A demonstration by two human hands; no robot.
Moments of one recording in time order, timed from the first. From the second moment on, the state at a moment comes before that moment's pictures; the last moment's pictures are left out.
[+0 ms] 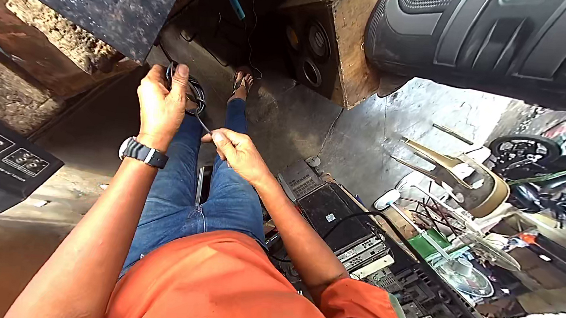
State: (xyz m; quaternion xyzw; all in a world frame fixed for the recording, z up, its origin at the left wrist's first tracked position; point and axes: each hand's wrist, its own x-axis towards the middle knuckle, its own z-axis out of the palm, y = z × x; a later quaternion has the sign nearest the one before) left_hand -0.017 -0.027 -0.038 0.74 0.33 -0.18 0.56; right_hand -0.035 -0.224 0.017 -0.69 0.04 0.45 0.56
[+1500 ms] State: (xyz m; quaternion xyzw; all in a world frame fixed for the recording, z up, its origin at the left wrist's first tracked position) left_hand -0.070 -0.008 -0.023 0.66 0.38 -0.09 0.64; right_hand 0.002 -0.123 -0.036 -0.68 0.09 0.34 0.64
